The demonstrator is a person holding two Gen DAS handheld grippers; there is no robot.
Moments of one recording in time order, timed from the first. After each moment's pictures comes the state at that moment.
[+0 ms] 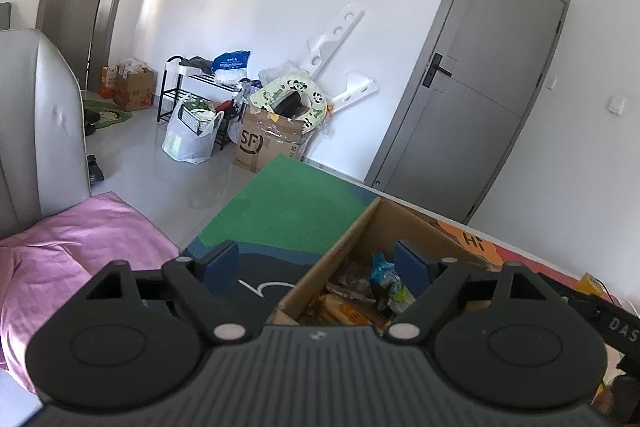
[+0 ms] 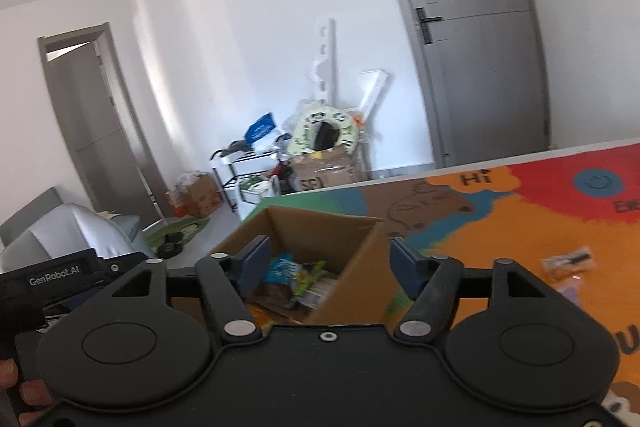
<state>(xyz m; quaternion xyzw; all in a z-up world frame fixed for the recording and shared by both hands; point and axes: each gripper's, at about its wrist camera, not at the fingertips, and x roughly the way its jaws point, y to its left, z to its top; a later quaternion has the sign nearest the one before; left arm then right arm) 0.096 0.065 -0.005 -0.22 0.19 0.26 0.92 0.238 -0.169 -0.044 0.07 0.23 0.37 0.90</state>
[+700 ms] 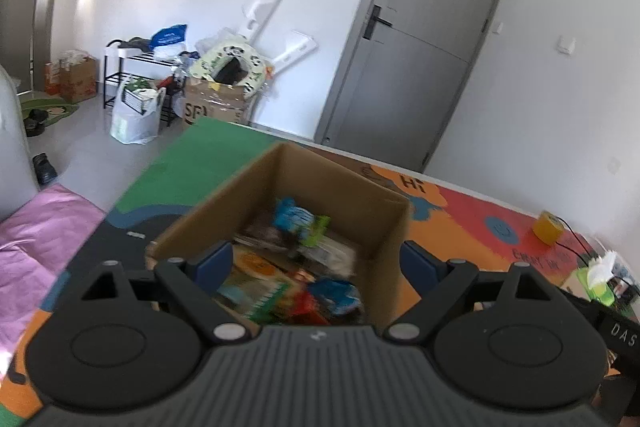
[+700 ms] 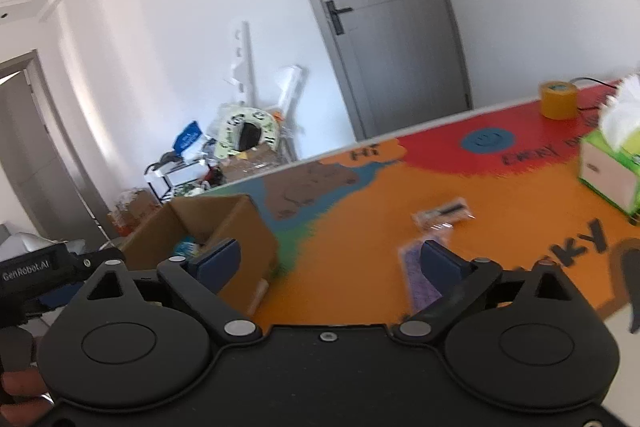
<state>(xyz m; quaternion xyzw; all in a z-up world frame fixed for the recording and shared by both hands) 0.129 0.007 -0.011 -0.19 0.24 0.17 0.93 0.243 -0.255 -0.071 0.10 0.26 0.26 0.92</state>
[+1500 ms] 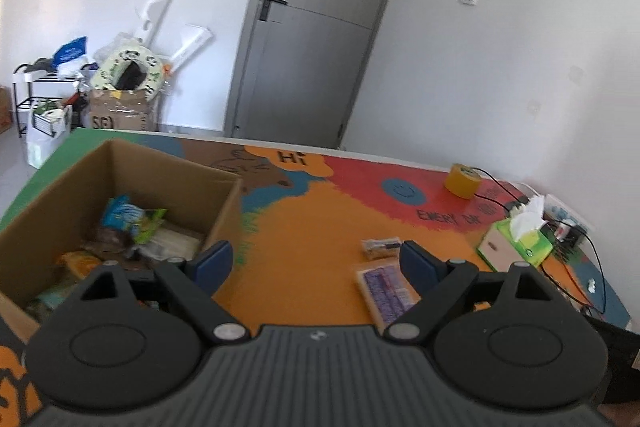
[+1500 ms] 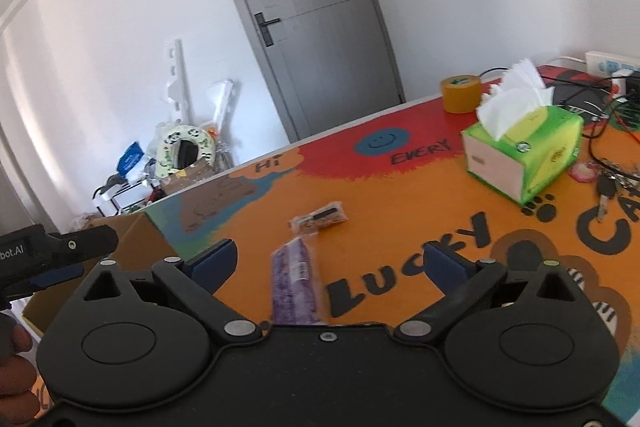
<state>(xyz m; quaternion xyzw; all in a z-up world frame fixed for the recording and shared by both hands) 0.180 -0.088 -0.012 -0.14 0.26 0.04 0.95 0.254 -0.339 -0.086 0.12 0.27 0.18 0.94</state>
